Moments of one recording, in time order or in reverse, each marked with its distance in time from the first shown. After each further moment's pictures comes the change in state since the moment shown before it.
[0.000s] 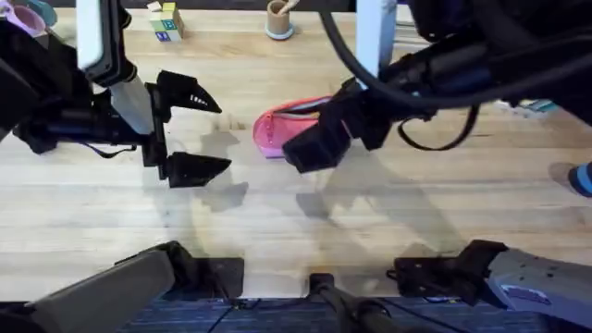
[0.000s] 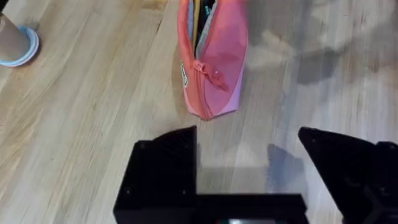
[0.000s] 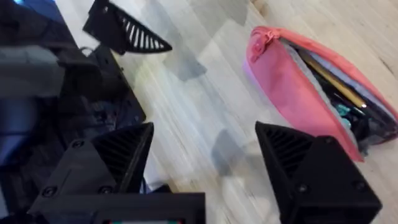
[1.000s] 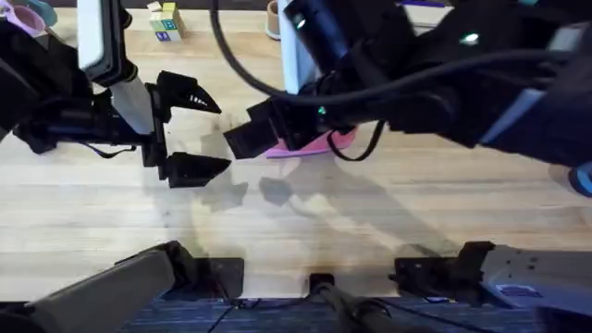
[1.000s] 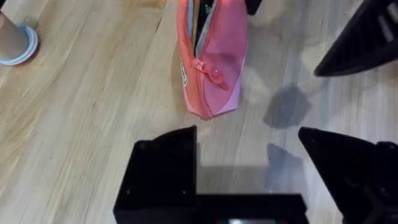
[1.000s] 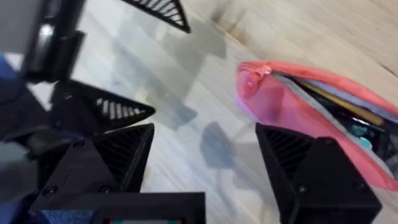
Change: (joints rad) left arm 0.000 0.000 0.000 0.000 -0.005 -0.003; right arm 0.204 0.172 0.000 0.235 0.328 0.355
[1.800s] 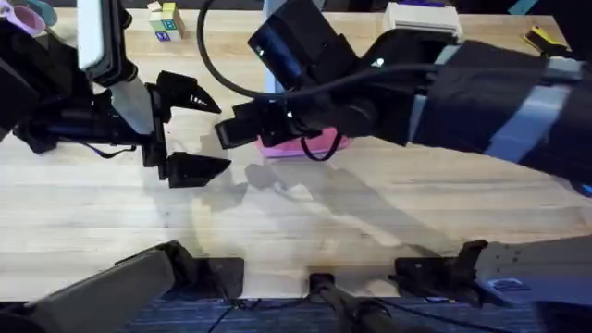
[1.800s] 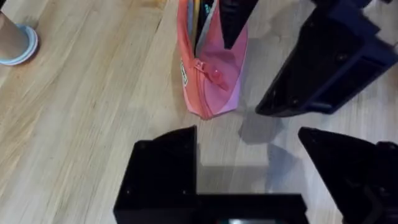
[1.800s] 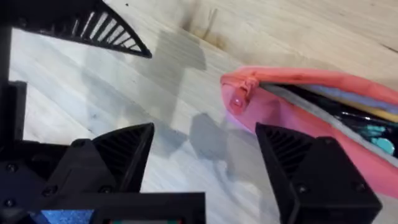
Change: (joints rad) left arm 0.000 0.000 0.000 0.000 0.000 0.000; right arm 0.023 0.149 0.000 0.109 0.096 0.159
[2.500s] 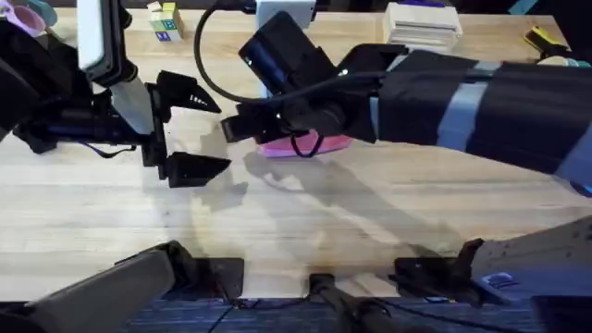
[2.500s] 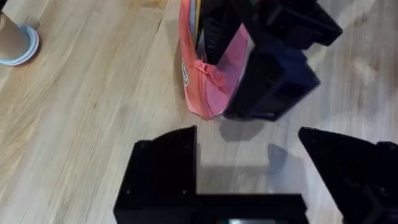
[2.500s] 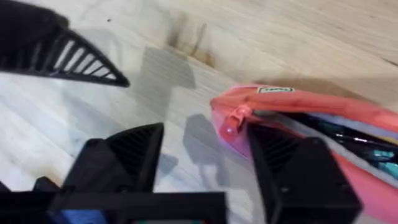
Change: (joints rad) left arm 0.000 0.000 0.000 0.003 0.000 0.000; right arm -0.009 0.102 0.000 0.099 0.039 0.003
